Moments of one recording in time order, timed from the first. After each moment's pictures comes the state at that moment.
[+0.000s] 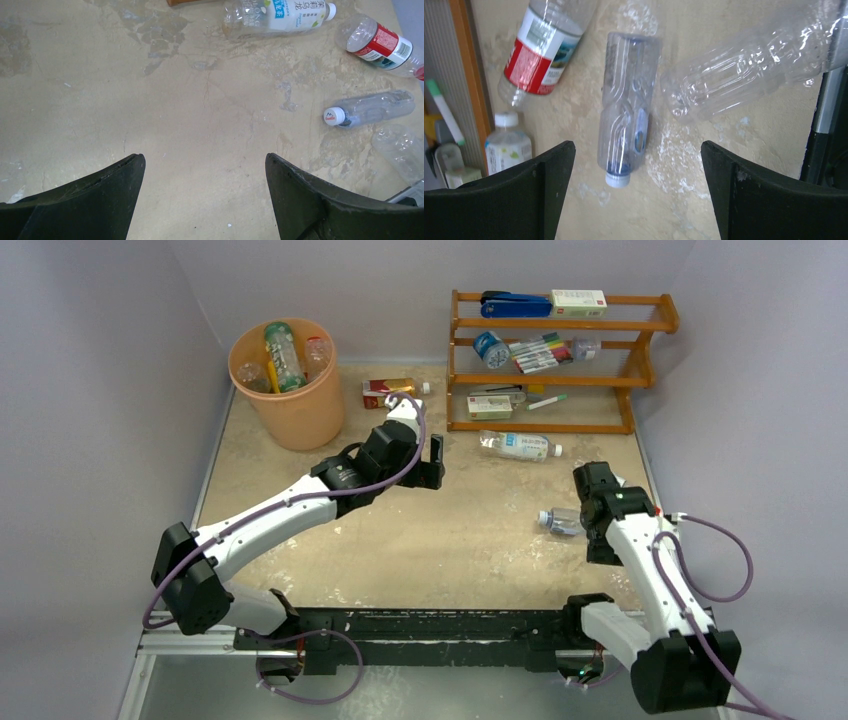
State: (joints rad) left arm -0.84 1.39 1.18 -0.38 -0.25 -0.51; right arm 0.11 0.96 0.82 -1.24 0.70 1.84
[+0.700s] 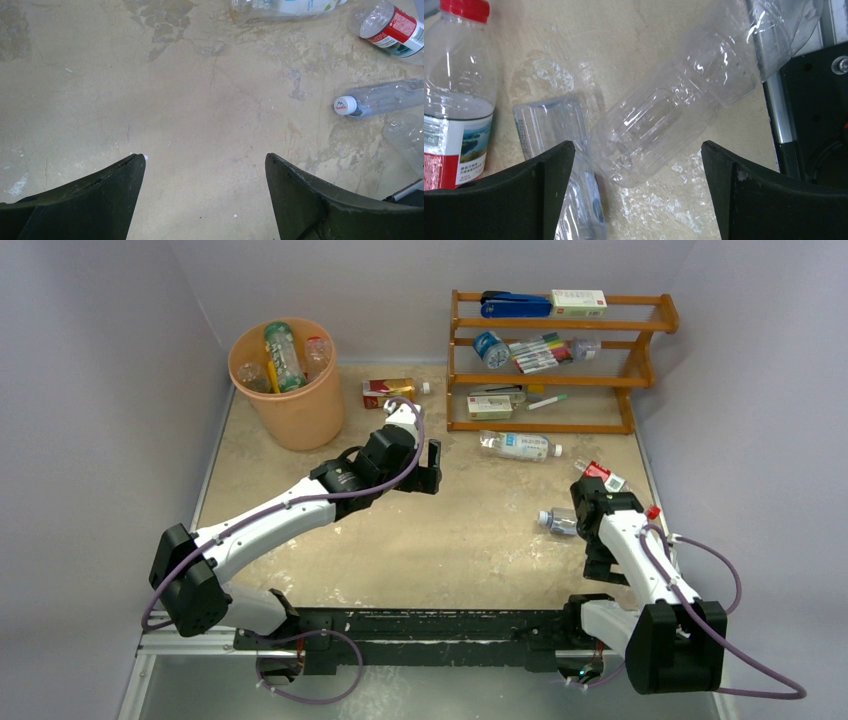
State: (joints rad) left arm -0.84 1.38 1.15 -0.40 -0.25 -0.51; right arm 0.01 1.08 0.67 -1.23 0.72 2.01
